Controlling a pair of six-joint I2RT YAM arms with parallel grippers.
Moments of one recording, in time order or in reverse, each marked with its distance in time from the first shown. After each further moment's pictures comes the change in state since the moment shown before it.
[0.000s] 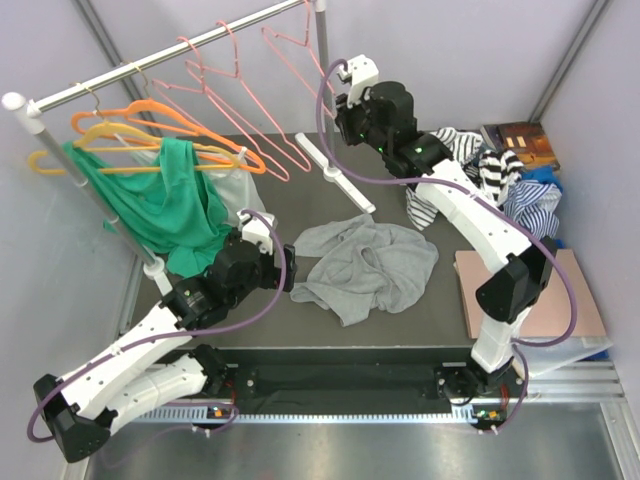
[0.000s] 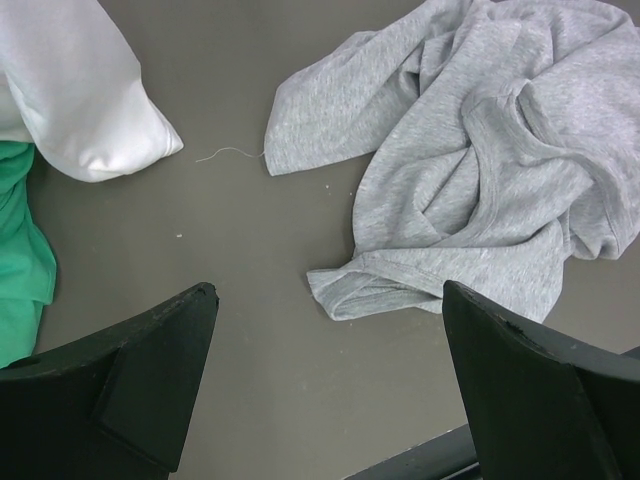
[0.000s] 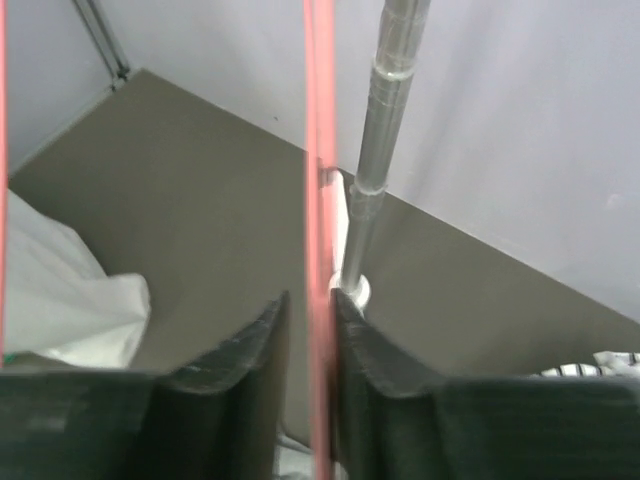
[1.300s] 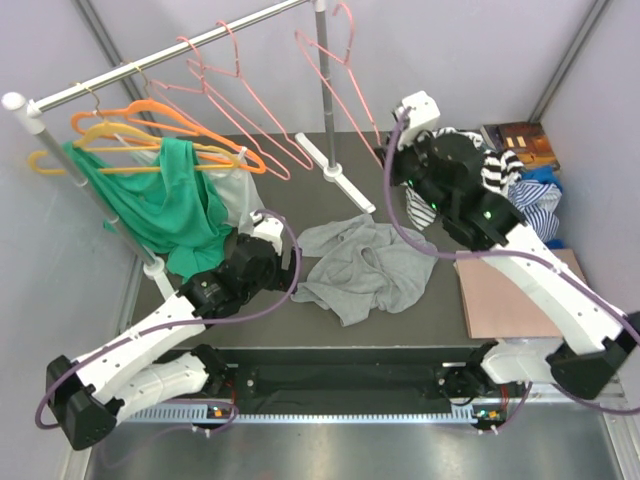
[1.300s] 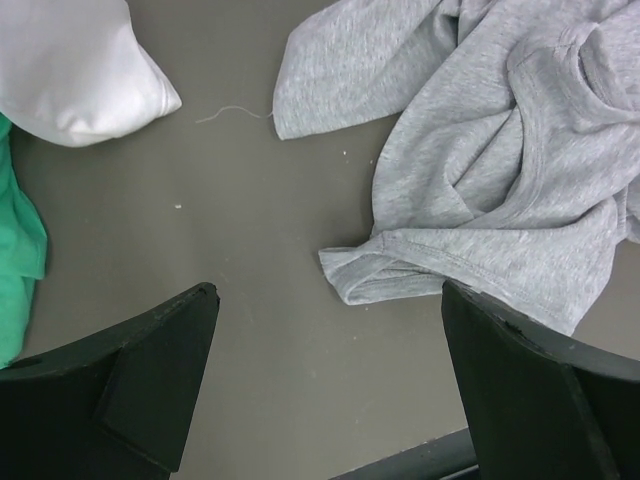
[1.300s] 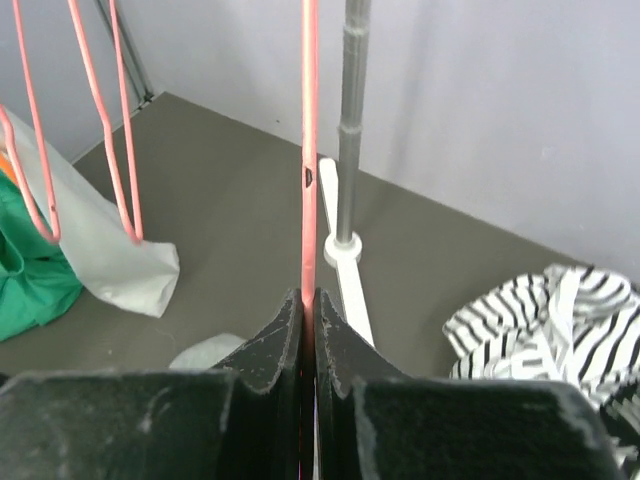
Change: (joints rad) left arm 0.000 0.105 -0.014 -0.007 -0.016 -0.014; right arm 0.084 -0.504 -0.443 0.061 0.108 0.016
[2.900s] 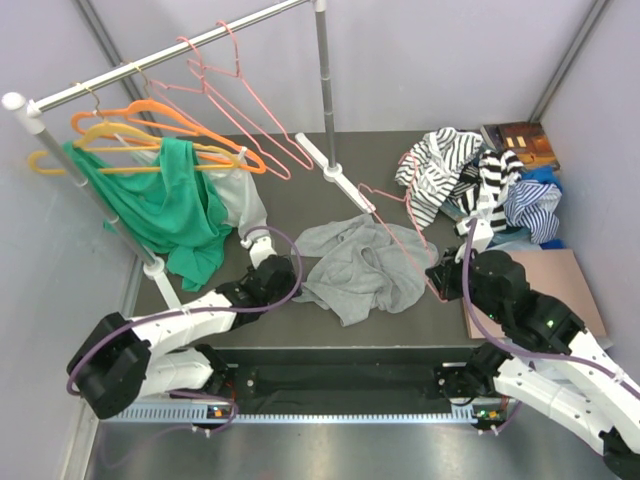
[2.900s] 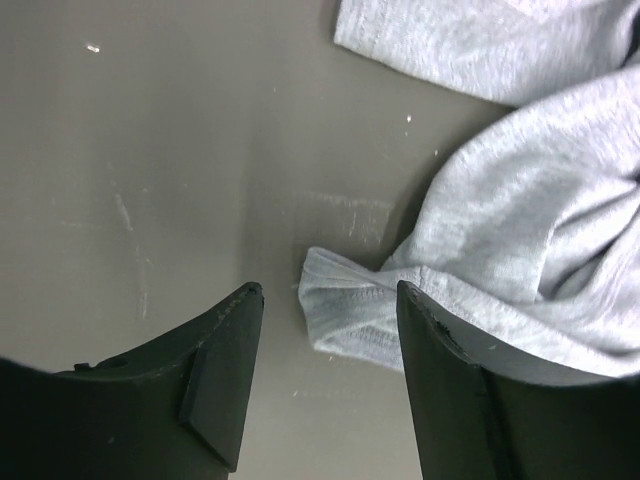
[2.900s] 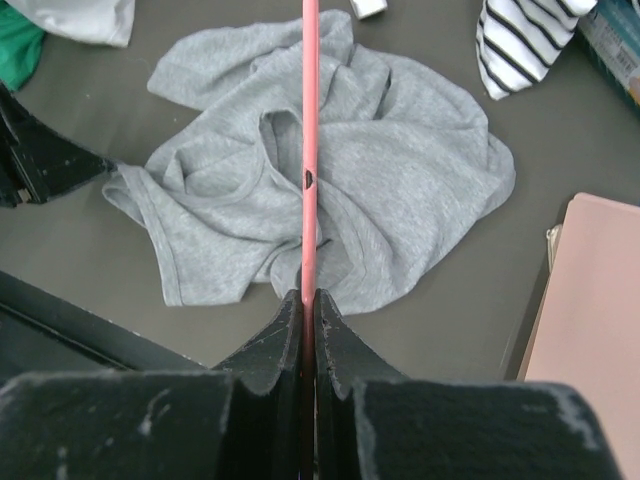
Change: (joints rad) left arm 0.023 0.248 -0.275 0.355 -0.054 -0.547; right arm 0.038 -0.745 -0.718 -0.441 0.047 0.407
